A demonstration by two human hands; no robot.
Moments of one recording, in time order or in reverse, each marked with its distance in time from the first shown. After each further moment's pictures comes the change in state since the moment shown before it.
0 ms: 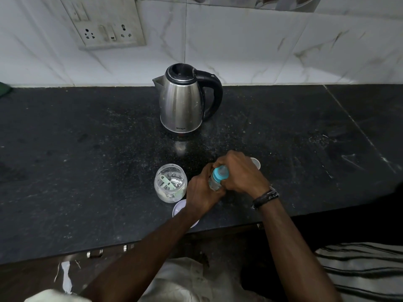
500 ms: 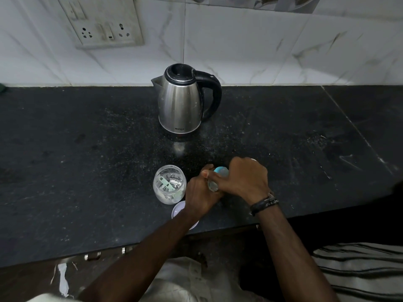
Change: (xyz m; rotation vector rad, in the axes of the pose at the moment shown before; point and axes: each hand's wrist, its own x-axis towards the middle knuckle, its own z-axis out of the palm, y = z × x) left_hand -0.002 0.000 0.000 0.019 0.041 -0.003; right_hand -0.016 -0.020 0.000 -0.190 0.222 0.288
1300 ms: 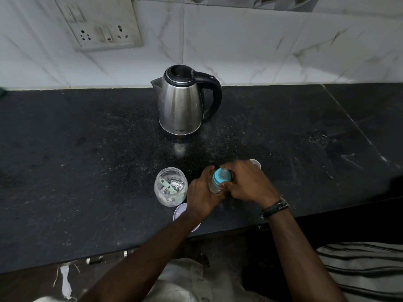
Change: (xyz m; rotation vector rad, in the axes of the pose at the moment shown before) left_hand 0.002 0.002 -0.001 0.010 -0.034 -0.015; right_hand 0.010 0.029 0.011 0.270 -0.188 -0.280
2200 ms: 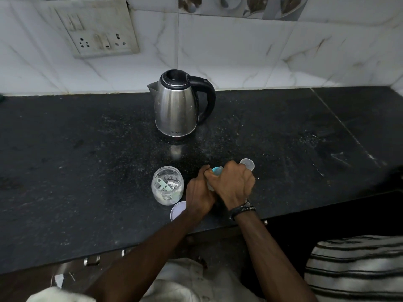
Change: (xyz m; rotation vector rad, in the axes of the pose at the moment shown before) left_hand -0.003 0.007 0.006 0.012 0.010 -0.058; right_hand 0.001 -0.048 0.040 -0.165 0.484 0.565
